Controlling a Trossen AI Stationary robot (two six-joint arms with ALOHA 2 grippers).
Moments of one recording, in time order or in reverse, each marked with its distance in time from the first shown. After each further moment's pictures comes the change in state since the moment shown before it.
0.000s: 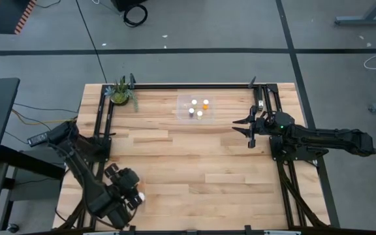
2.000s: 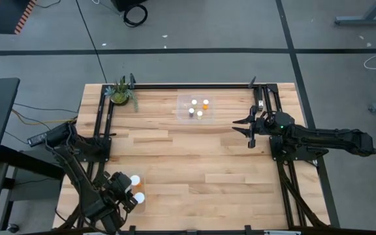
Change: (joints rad) left arm -0.098 0.001 -0.137 0.102 0.089 -0.302; right arm 0.000 0.000 0.000 0.000 0.000 0.000
